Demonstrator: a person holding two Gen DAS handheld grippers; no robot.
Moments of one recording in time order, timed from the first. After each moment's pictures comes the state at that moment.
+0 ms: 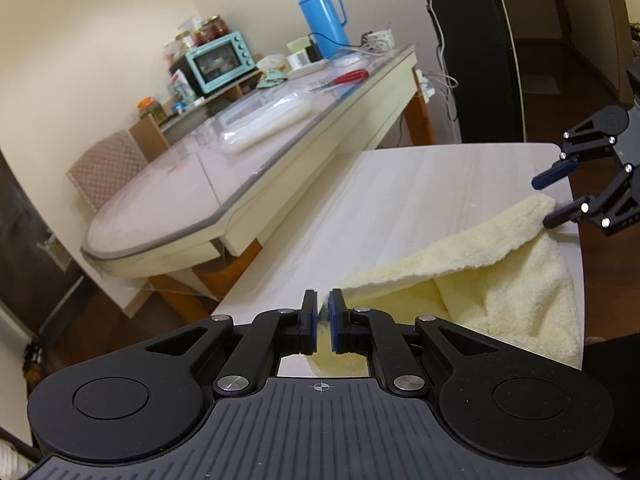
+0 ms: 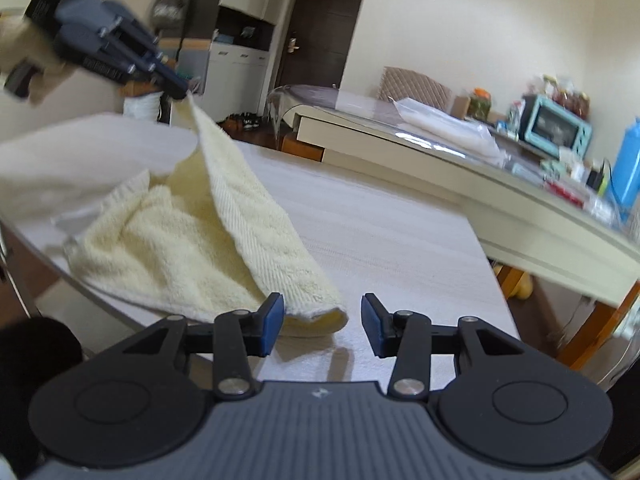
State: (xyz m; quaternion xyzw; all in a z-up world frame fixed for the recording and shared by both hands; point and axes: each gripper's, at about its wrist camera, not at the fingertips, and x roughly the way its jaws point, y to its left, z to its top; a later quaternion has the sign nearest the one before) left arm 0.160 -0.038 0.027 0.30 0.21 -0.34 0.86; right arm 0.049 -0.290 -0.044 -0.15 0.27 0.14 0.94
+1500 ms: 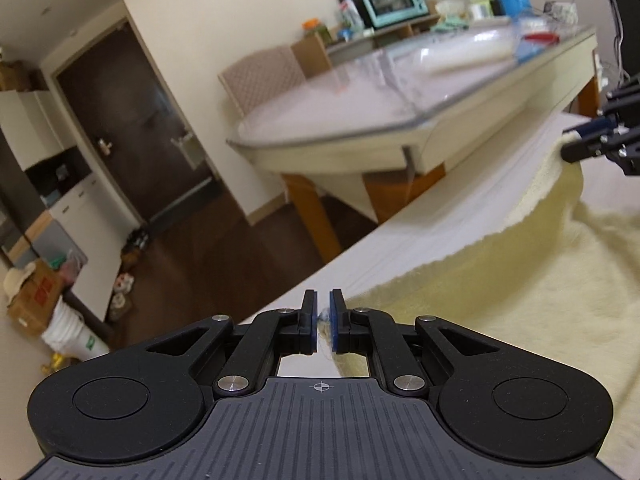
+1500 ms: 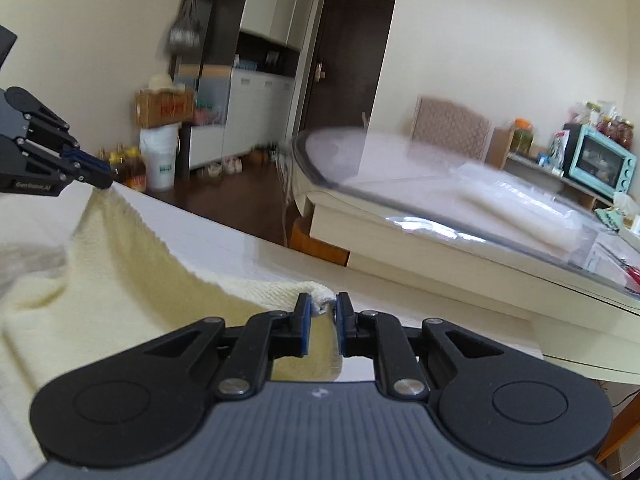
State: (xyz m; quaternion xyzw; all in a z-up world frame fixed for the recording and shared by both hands) left arm 0.223 0.018 -0.008 0.24 0.28 -0.09 0.93; right arm 0.245 -0.230 -0.027 -0.14 0.24 0.19 0.94
